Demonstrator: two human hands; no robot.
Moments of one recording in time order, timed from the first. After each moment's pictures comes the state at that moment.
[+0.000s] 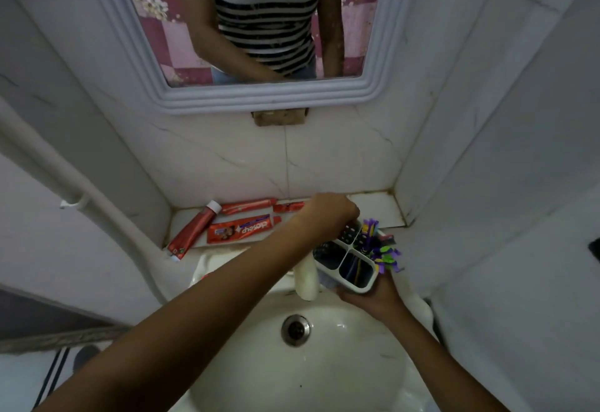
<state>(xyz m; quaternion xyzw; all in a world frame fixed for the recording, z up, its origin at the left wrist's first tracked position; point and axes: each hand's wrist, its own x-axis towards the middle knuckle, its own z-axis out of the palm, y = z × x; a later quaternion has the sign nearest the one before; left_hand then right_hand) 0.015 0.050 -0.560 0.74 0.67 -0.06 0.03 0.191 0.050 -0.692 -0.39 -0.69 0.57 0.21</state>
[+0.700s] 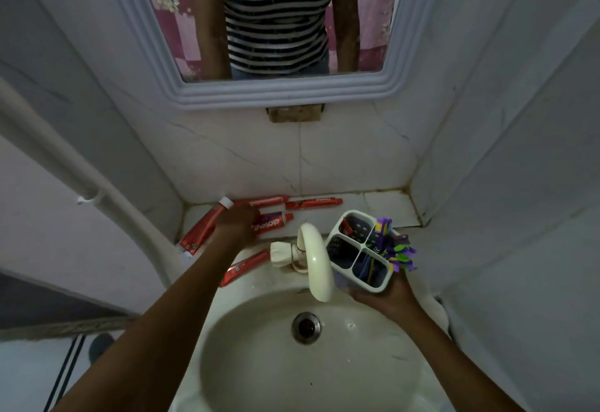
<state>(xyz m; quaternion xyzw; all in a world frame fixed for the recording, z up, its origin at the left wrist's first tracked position) -0.129 -0.042 -0.643 0.52 0.83 -0.17 0.08 0.189 0.046 -0.680 -0.38 -0.68 0.58 0.23</state>
